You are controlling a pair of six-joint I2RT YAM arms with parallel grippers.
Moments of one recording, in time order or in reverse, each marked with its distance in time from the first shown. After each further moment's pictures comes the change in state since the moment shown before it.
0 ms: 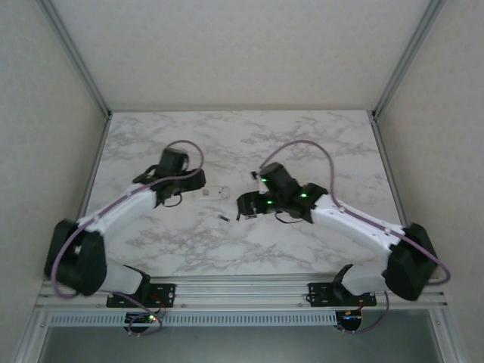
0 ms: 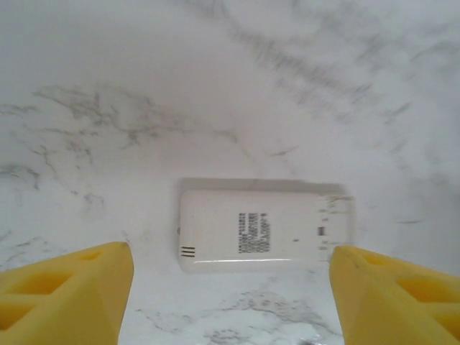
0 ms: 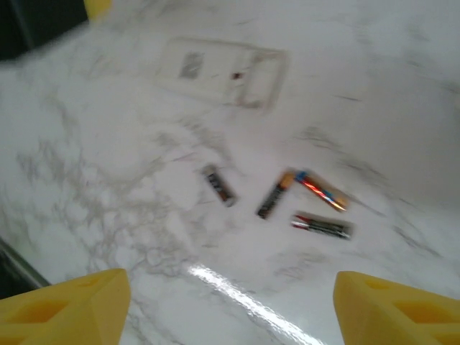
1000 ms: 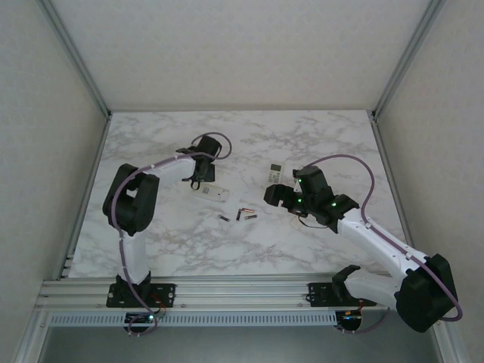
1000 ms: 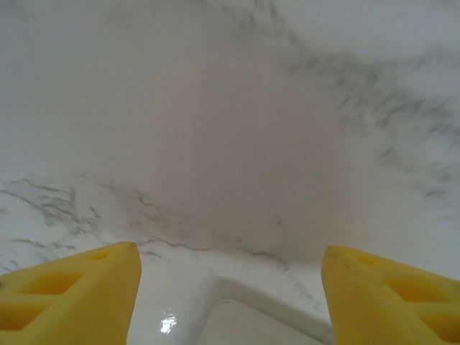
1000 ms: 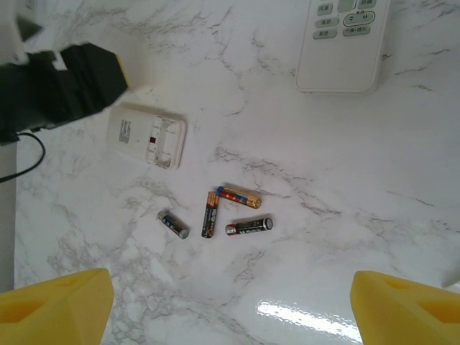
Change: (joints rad) left arm -0.100 0.645 0.474 -0.216 -0.309 0.065; right arm -0.282 -0.270 -0.275 0.081 -0.078 0.286
